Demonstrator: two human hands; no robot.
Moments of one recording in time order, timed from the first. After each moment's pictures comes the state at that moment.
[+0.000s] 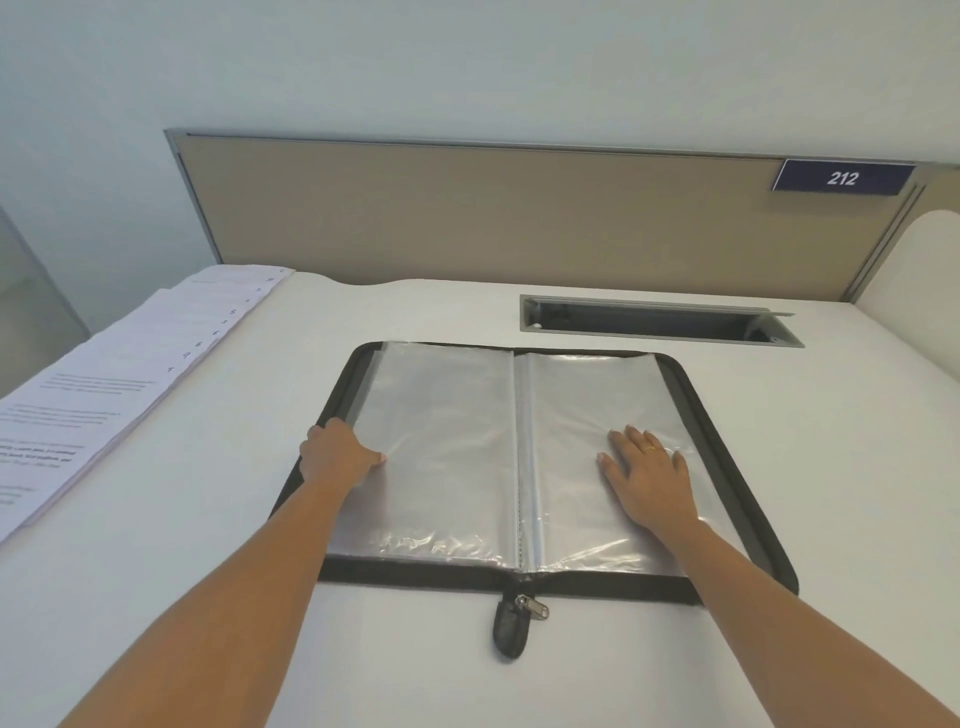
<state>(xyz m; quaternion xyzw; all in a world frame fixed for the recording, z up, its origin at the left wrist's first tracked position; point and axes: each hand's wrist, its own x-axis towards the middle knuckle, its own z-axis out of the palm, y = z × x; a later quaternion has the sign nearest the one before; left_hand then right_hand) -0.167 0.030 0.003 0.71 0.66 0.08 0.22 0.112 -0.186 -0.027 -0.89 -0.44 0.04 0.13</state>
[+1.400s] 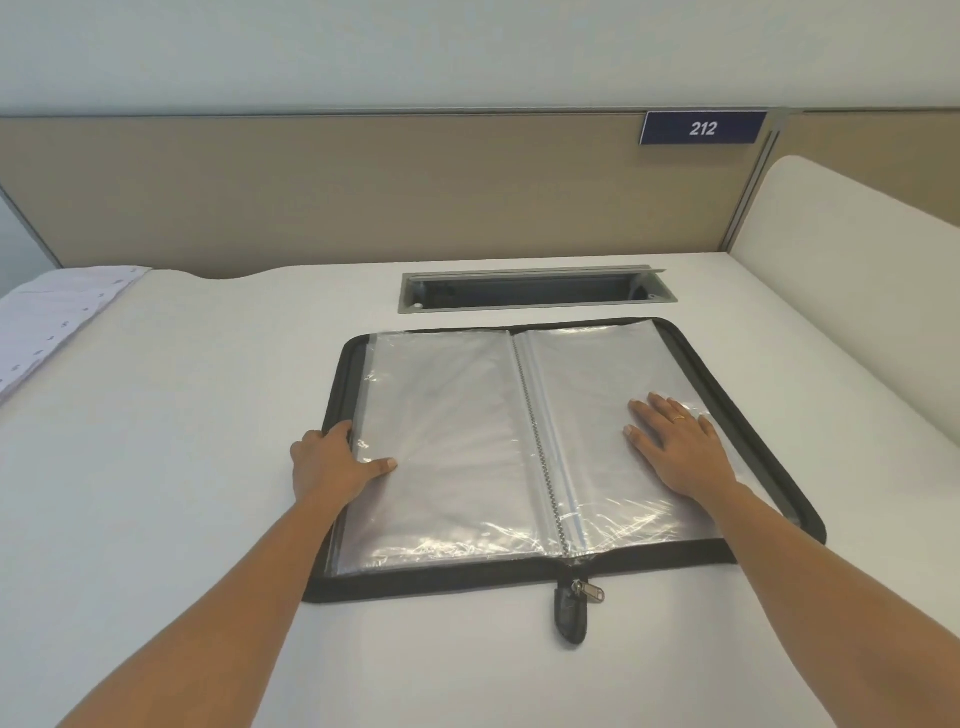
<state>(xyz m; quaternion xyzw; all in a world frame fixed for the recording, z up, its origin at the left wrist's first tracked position) -0.043 -0.071 0.003 0.79 0.56 0.07 0.23 0.274 -0.309 -0.029 -0.91 -0.41 0.04 0.09</state>
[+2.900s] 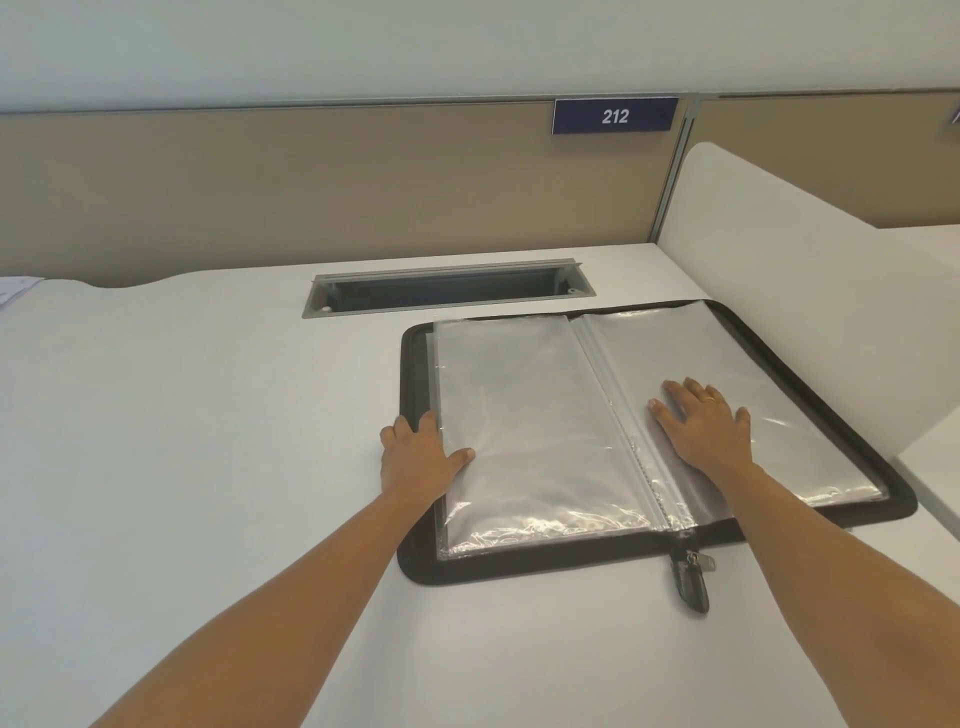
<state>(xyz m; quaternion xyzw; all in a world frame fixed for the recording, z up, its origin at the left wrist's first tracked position) 0.137 -0.199 0.001 0.86 0.46 0.04 0.22 0.400 -0.393 -0.026 -0.95 -0.28 0.03 0.12</state>
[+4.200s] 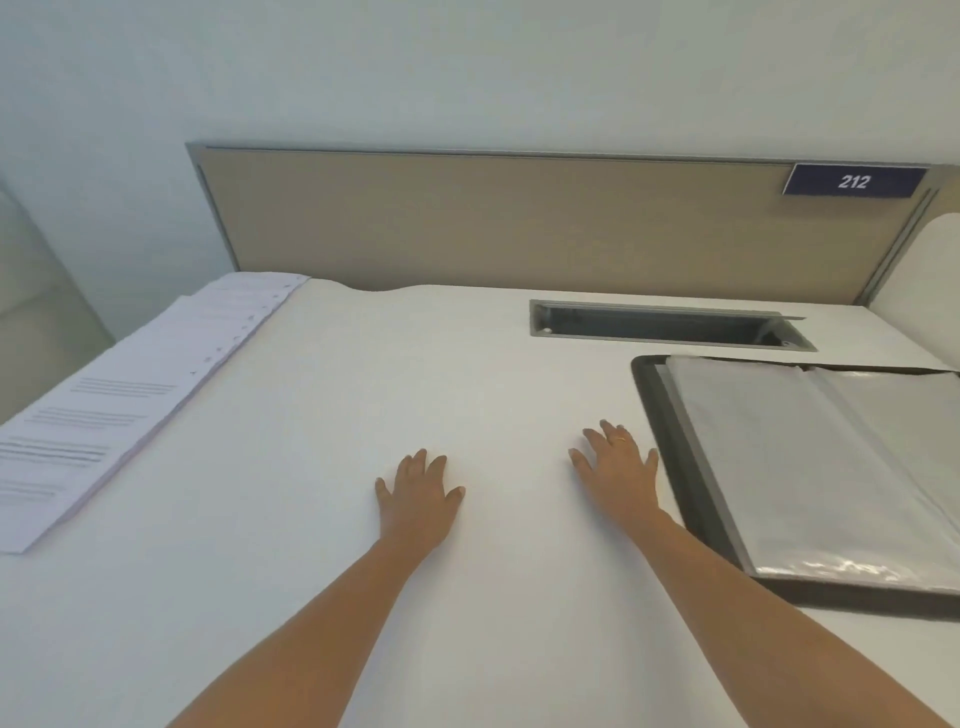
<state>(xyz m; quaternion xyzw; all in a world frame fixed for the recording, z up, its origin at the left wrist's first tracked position) -0.132 -0.064 -0.013 0.85 0.51 0.00 0.16 0.083 -0.159 -0.019 -0.89 -0.43 0.07 0.14</state>
